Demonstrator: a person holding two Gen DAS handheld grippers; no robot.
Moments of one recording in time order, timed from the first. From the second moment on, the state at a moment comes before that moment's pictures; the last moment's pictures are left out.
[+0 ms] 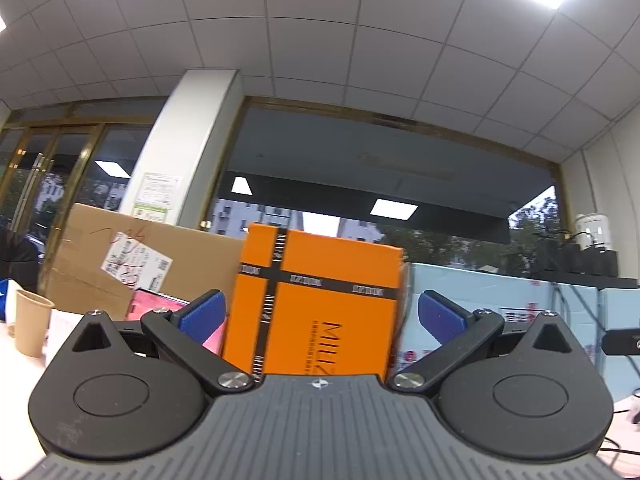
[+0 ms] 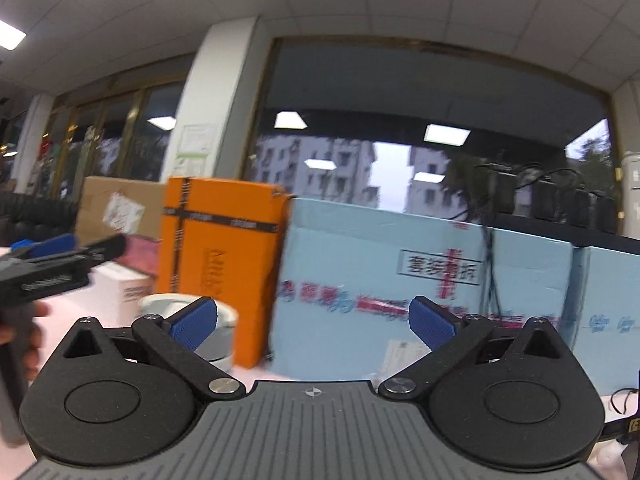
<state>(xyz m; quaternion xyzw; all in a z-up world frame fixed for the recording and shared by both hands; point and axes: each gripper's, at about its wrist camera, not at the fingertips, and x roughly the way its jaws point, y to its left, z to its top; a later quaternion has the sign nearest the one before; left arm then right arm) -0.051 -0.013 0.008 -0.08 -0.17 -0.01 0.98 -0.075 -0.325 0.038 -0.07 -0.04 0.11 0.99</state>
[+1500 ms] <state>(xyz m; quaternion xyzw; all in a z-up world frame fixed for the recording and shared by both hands) -0.039 -0.020 0.001 -0.02 -0.13 0.05 0.99 -0.023 -0.346 -0.008 -0.03 -0.08 -0.02 1.00</state>
